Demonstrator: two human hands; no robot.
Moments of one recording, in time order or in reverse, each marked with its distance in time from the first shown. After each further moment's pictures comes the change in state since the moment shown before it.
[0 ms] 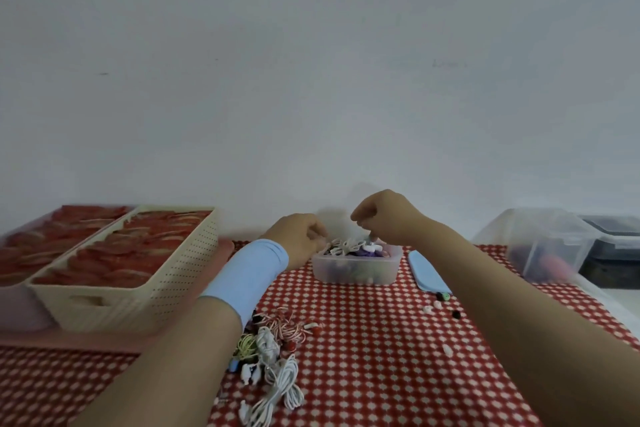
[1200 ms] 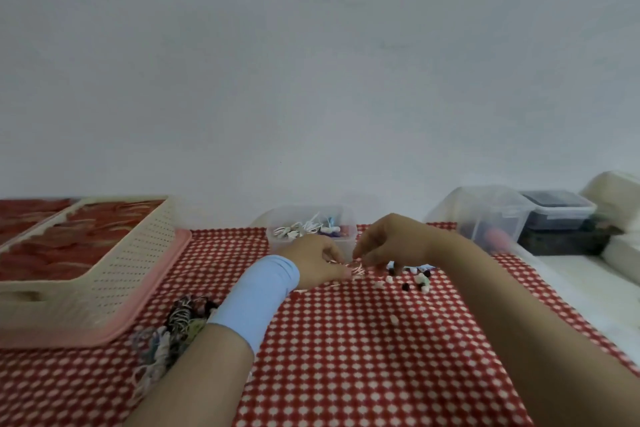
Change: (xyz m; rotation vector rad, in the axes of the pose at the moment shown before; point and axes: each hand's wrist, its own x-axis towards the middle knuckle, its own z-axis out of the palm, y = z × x) left_hand -0.022 0.067 0.070 0.032 -0.269 0.032; right_hand -0.084 0.069 -0.024 0.147 -0.316 0.066
